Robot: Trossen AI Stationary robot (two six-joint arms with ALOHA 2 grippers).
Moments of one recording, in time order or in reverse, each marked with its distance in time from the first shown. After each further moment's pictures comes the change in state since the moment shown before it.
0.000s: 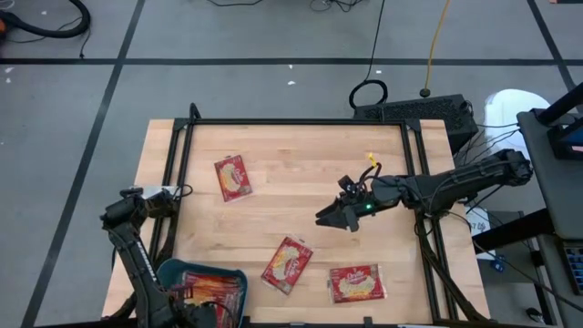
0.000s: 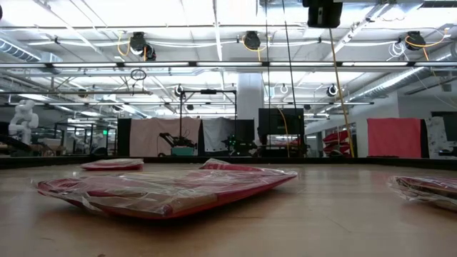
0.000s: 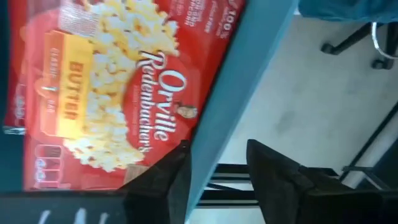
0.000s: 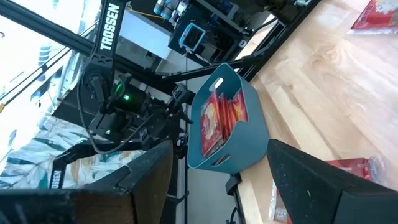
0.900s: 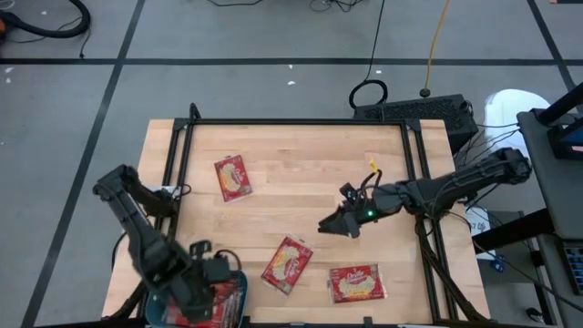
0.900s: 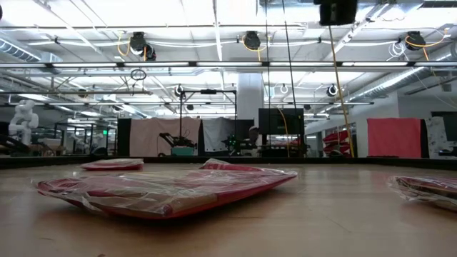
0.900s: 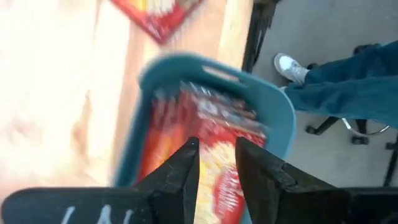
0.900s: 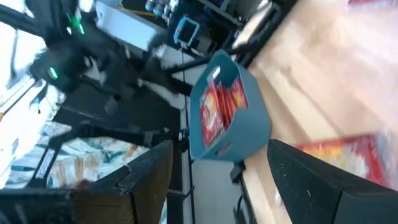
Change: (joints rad) left arm 0.206 -0.268 0.000 -0.080 -0.311 0.241; right arm 0.071 0.000 0.000 -0.036 0.048 0.088
